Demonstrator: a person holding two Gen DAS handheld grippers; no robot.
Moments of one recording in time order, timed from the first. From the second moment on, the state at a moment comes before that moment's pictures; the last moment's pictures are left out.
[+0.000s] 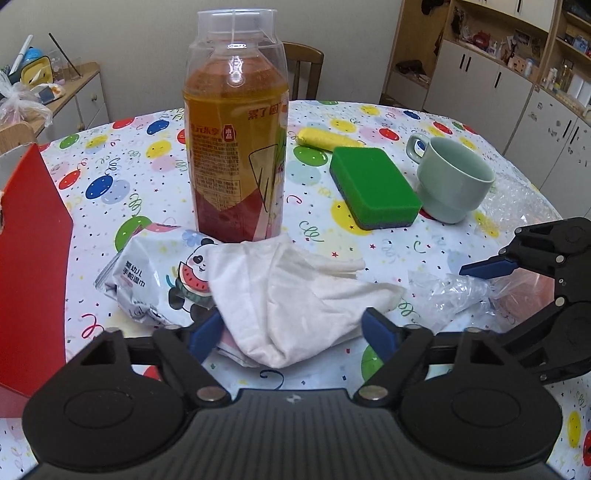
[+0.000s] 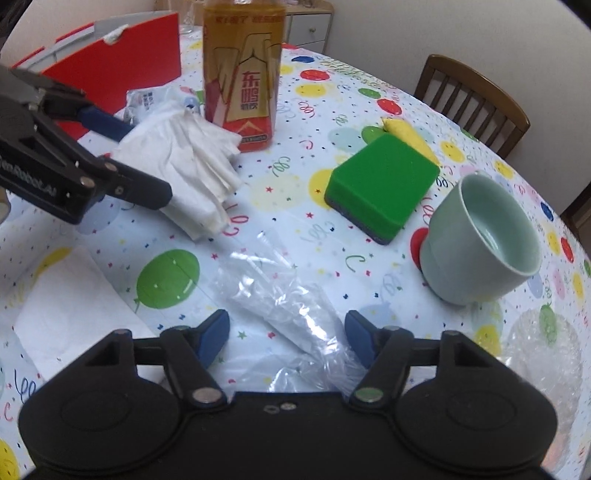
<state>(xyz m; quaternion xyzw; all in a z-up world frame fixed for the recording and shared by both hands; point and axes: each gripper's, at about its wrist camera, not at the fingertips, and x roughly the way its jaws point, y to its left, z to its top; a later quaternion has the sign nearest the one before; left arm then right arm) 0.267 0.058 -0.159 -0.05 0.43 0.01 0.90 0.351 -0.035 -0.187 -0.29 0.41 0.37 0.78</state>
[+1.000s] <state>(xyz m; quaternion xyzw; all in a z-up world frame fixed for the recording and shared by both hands) 0.237 0.032 -0.111 -0.05 0.37 -0.04 0.93 0.313 -0.058 -0.129 -0.16 0.40 0.34 0.84</state>
